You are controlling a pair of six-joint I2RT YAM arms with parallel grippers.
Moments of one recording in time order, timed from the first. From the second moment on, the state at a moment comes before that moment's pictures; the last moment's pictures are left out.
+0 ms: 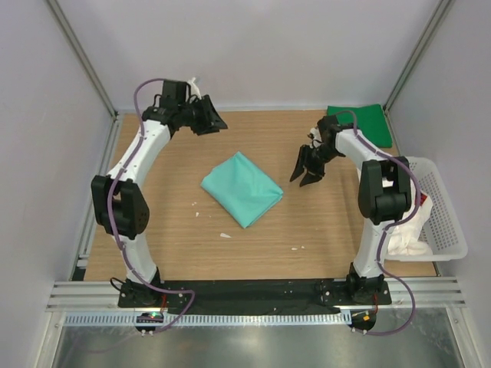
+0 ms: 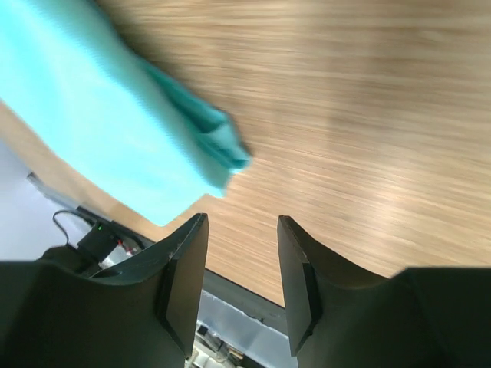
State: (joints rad) left arm -0.24 1.89 1.84 -0.61 0.44 -0.54; right arm 0.13 1.99 1.52 -0.94 -0.48 0.38
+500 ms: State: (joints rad) left arm -0.25 2.09 1.45 -0.45 0.47 -0.50; right arm 0.31 2.00 1.47 -0.78 -0.60 0.45
